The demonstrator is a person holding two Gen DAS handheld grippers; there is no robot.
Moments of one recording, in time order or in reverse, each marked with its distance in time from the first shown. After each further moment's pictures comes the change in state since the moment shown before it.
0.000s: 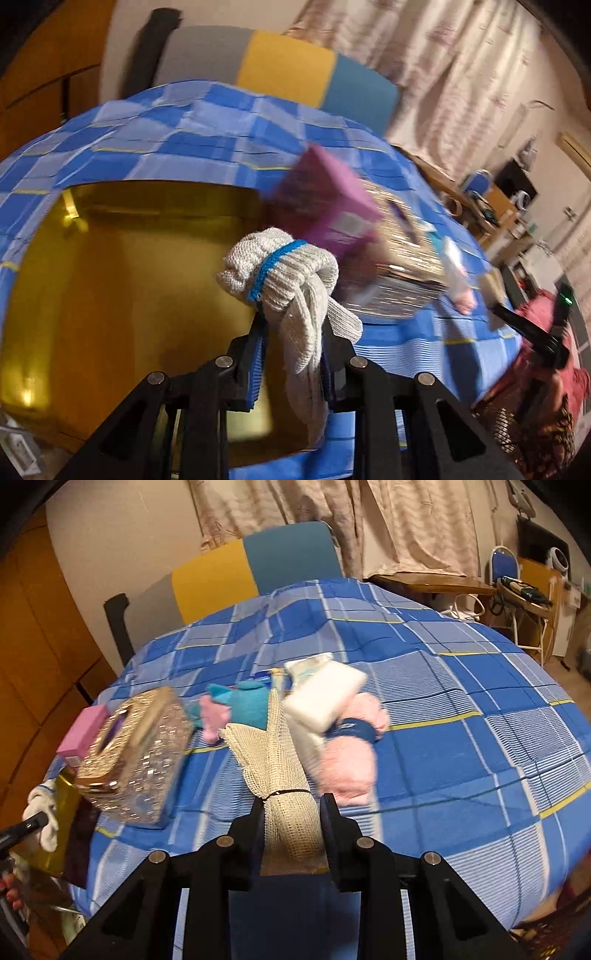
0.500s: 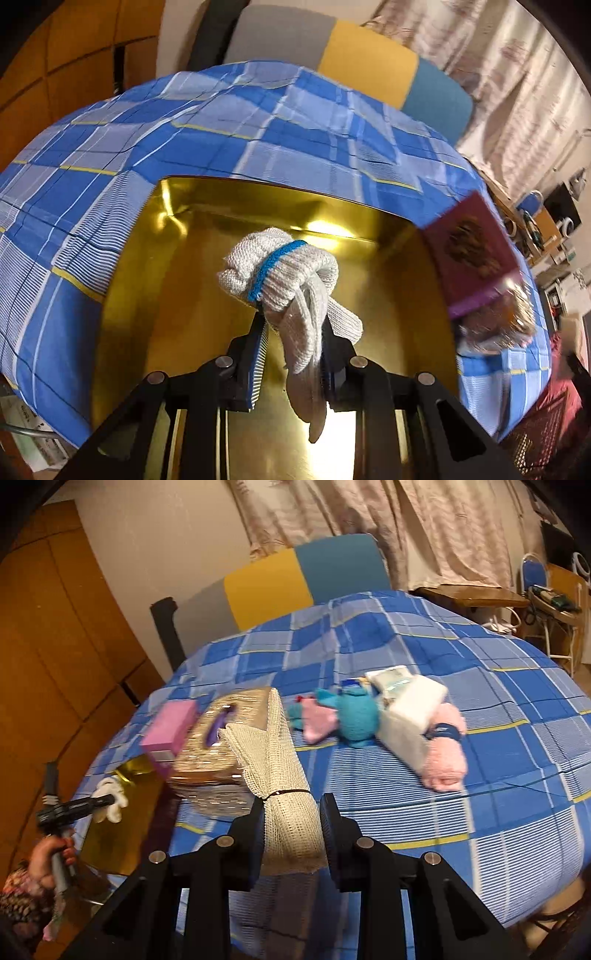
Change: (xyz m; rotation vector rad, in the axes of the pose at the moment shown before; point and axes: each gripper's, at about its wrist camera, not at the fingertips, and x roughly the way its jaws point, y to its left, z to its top) left arm 0.022 0.128 0.047 -0.121 0.070 0.149; right arm -0.040 0.095 -0.010 -0.027 -0.038 0.156
